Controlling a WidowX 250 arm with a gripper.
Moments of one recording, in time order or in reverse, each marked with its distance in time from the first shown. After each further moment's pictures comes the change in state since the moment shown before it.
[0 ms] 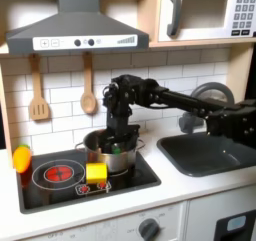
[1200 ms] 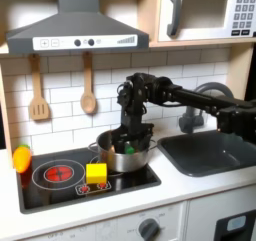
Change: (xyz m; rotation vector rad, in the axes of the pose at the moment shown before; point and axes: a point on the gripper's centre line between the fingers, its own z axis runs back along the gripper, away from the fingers) arm -0.010 -0.026 0.004 -0.006 0.004 -0.072
